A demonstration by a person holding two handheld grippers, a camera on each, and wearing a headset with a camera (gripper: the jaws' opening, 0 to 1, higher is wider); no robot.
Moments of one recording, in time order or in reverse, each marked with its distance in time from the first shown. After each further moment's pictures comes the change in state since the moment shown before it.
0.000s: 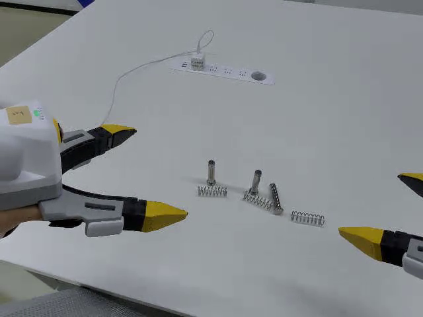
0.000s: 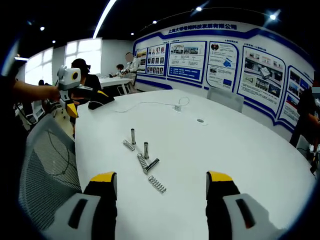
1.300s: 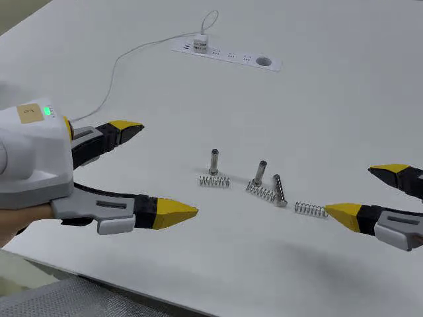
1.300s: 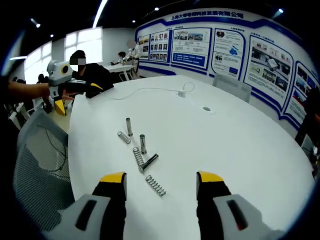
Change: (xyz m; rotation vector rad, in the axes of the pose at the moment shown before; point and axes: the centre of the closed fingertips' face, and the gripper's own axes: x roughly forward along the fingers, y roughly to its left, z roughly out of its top) left arm 0.012 0.000 -0.017 -0.053 -0.021 -0.011; right arm 0.052 -0.006 -0.012 -0.012 0.128 0.041
